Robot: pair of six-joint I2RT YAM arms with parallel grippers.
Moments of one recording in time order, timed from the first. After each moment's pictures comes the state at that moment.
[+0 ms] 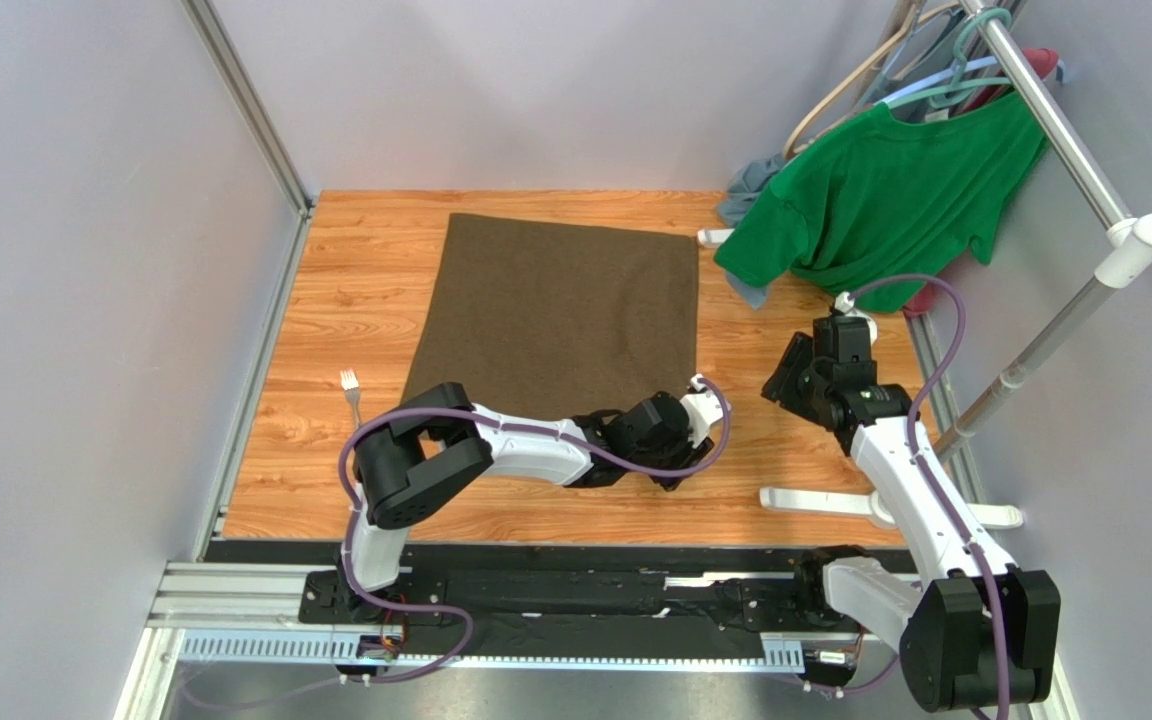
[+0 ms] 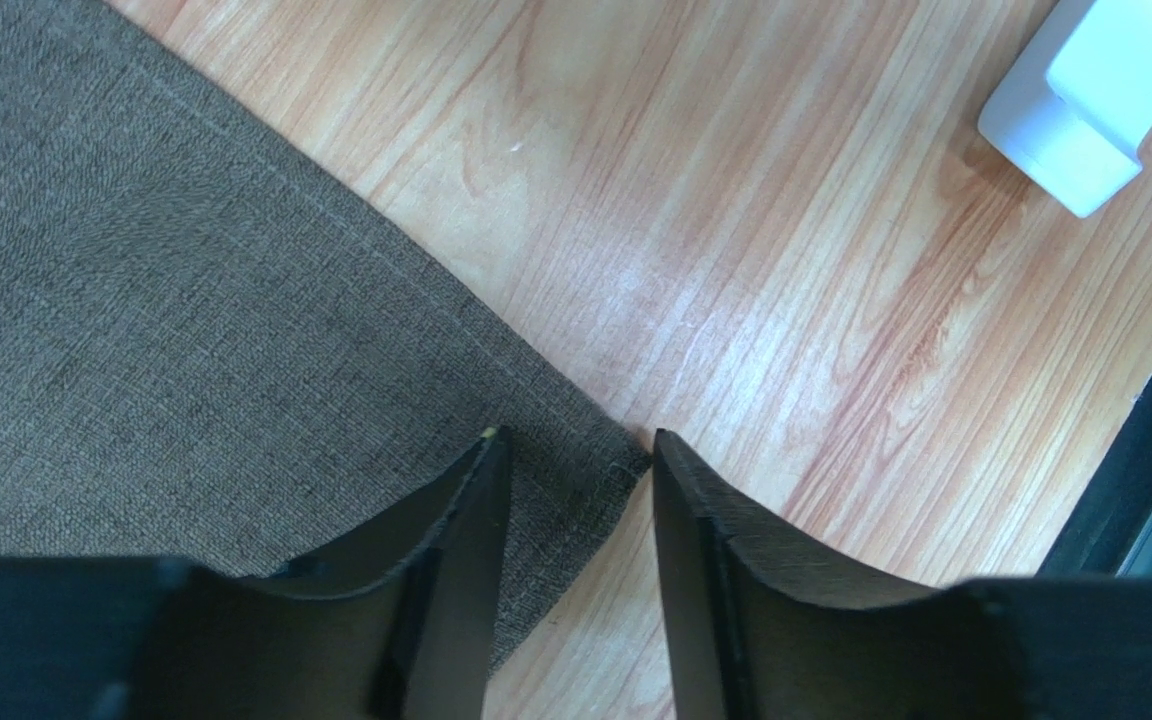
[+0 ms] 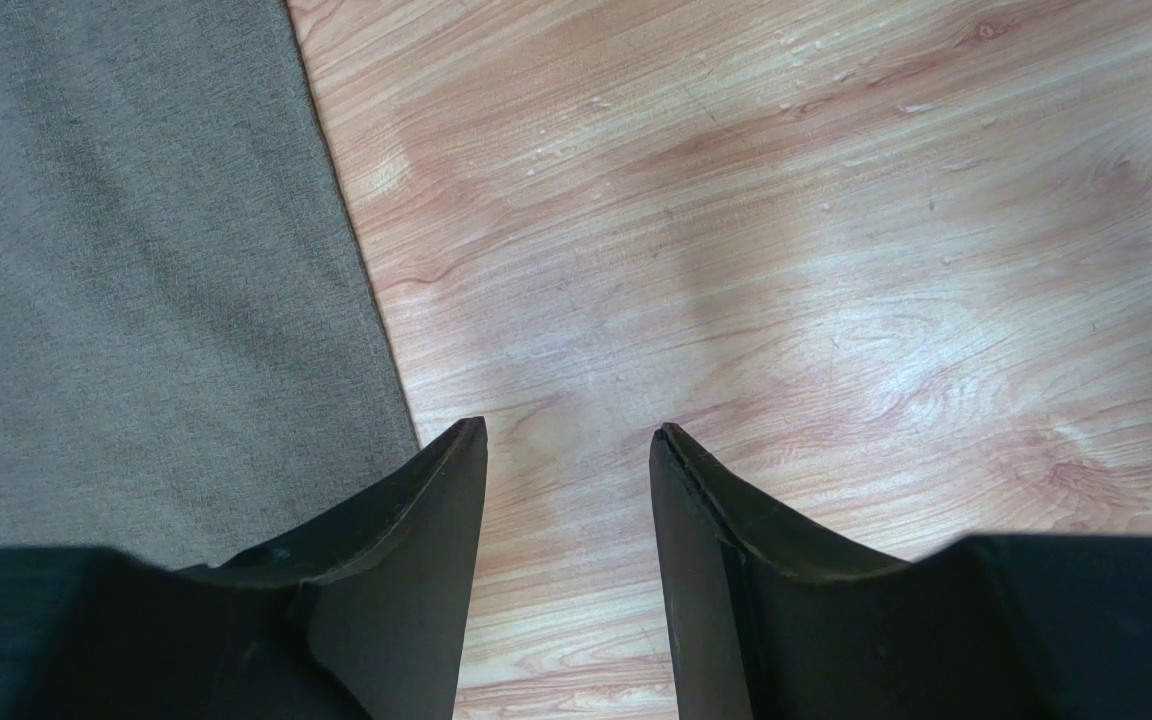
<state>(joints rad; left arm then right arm) -1.15 1.96 1.11 0.18 -0.03 -0.15 0.10 1.05 0.73 -0.52 0.07 0.53</state>
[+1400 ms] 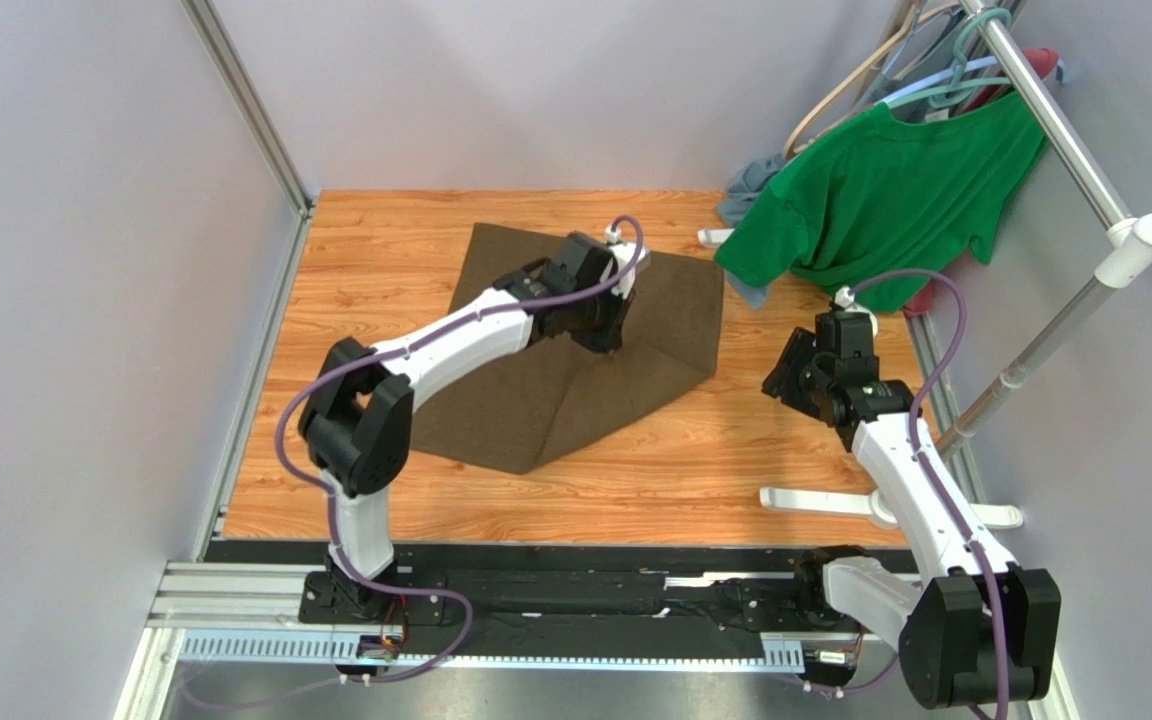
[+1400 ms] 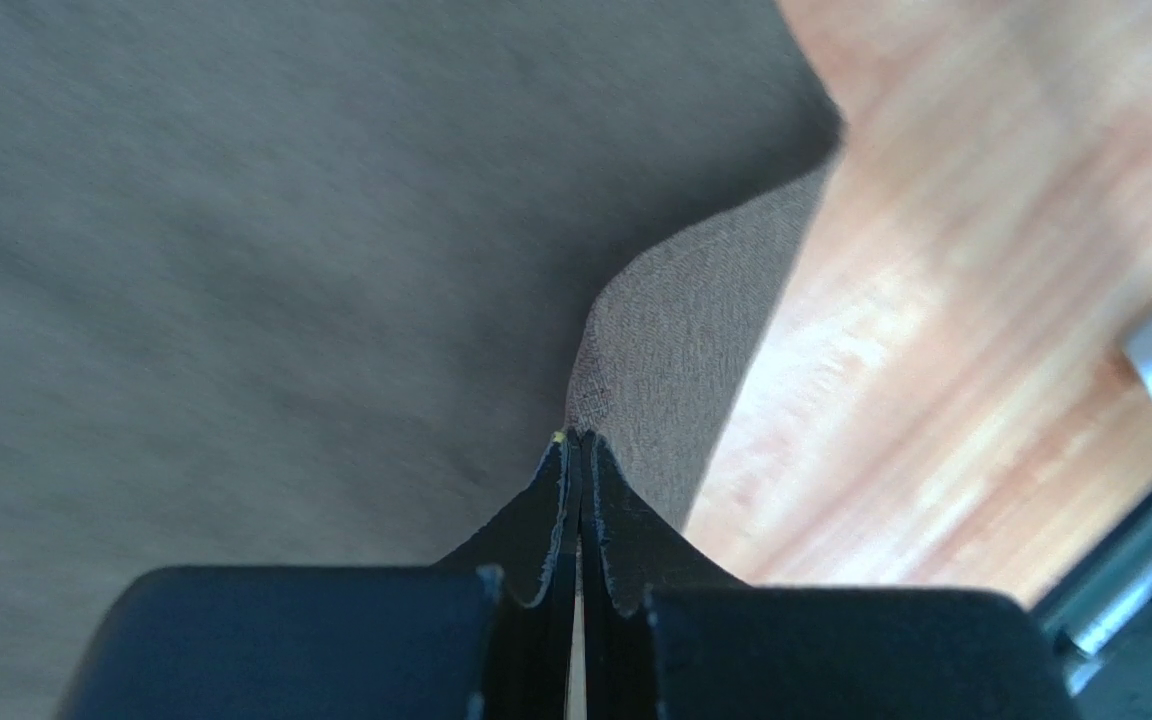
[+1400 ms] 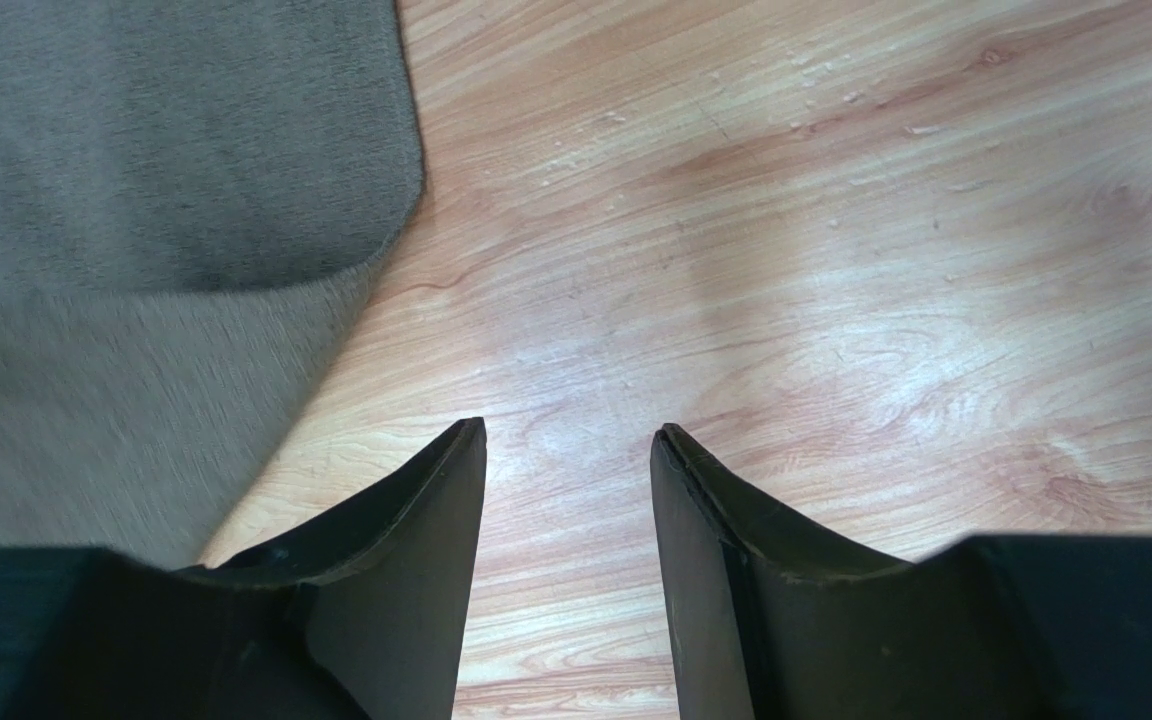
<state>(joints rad) -0.73 1.86 1.48 -0.43 0.17 -0.16 0.09 1.05 0.75 -0.52 0.06 0.52</state>
